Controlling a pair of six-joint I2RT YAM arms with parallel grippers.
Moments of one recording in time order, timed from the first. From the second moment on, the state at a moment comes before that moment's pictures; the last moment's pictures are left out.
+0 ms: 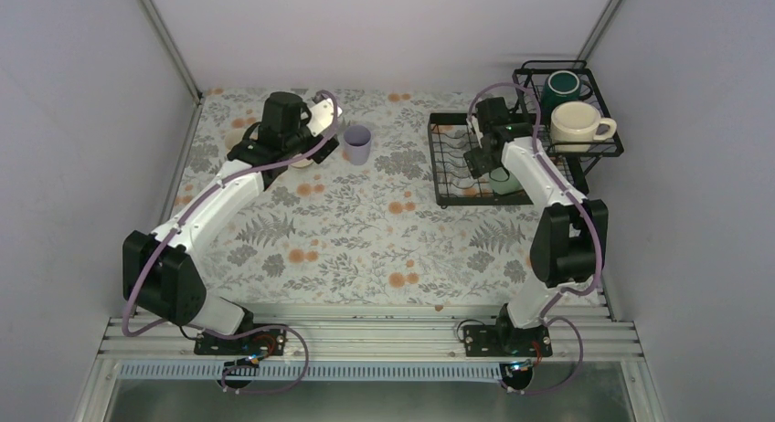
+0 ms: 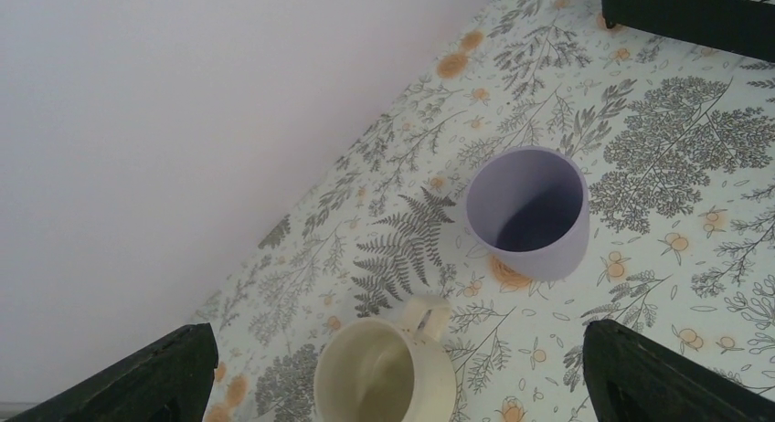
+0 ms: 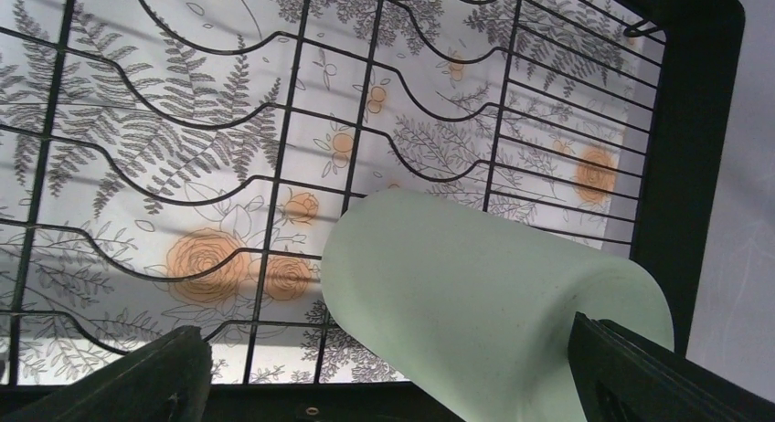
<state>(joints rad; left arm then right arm) -0.41 1.46 1.27 -0.31 -0.06 0.53 0.18 1.71 1.42 -0.81 0.39 -0.24</state>
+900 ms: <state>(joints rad) -0.40 1.51 1.33 -0.34 -0.02 0.48 0.28 1.56 1.50 -0.82 0.12 -0.24</state>
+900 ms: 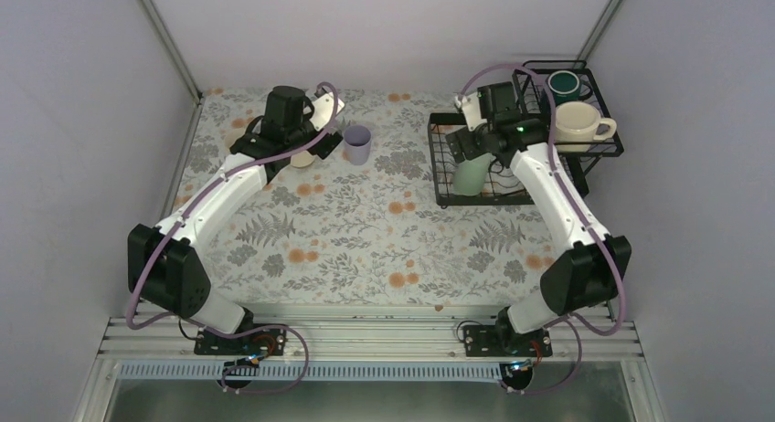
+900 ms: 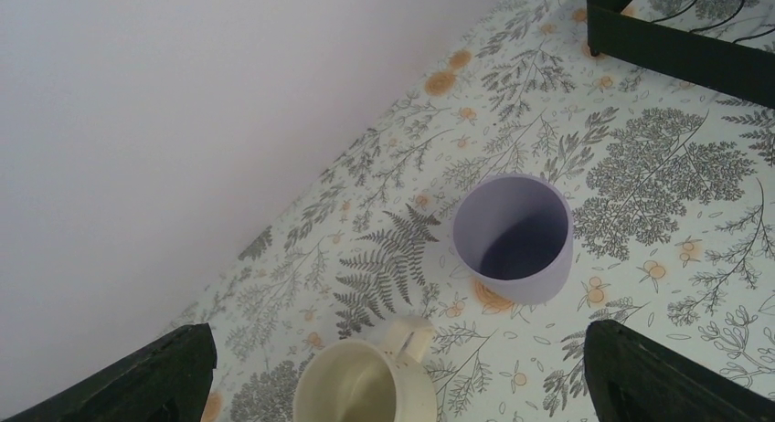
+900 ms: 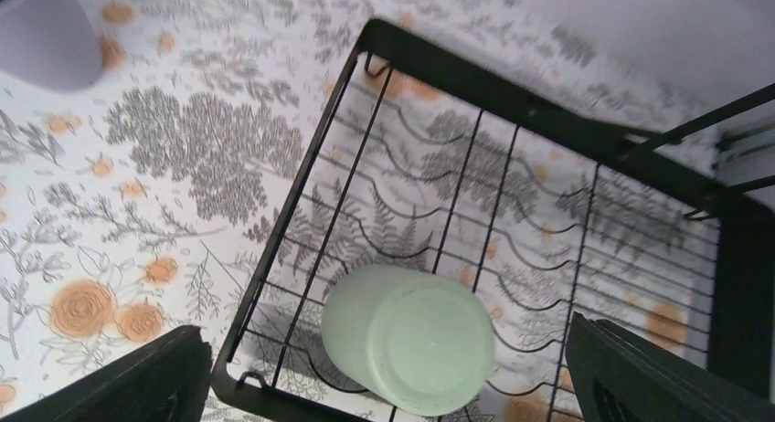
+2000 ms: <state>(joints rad) -0.39 1.48 1.27 -0.32 -0.01 0.46 0.18 1.73 1.42 -0.84 0.11 -0.23</state>
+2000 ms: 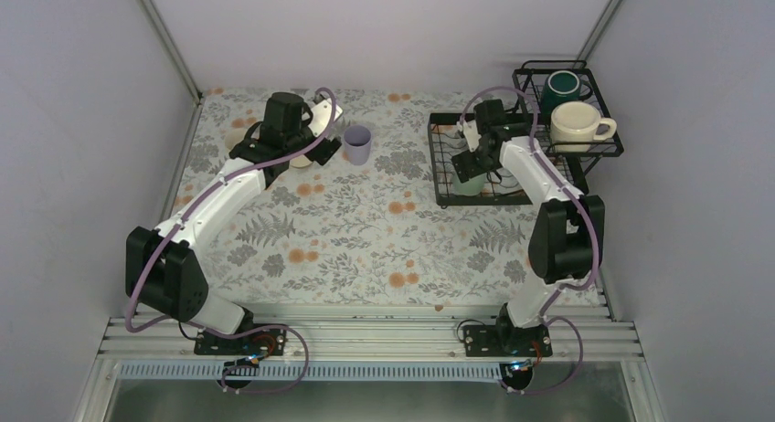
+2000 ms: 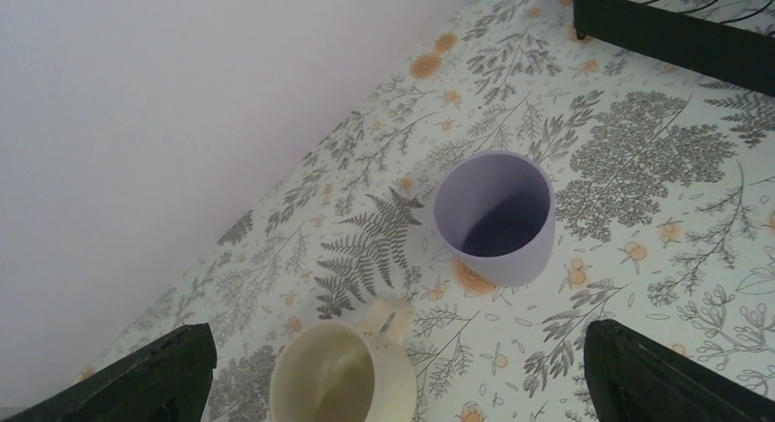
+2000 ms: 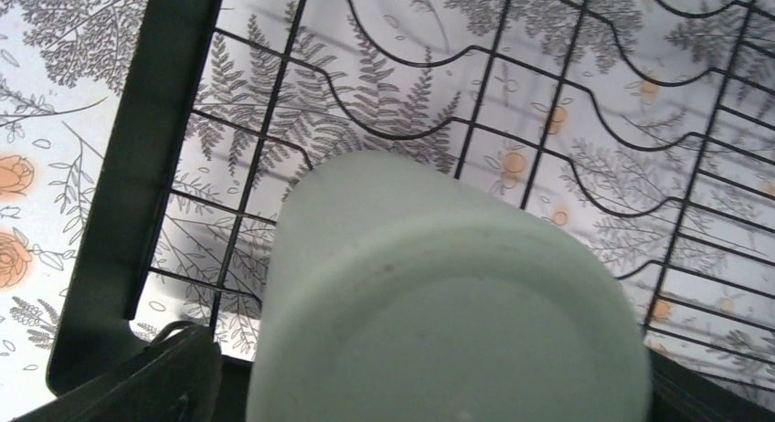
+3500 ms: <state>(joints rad) -0.39 1.83 1.61 -0.28 0.84 0.19 0.18 1.65 2.00 -1.07 -0.36 -0.24</state>
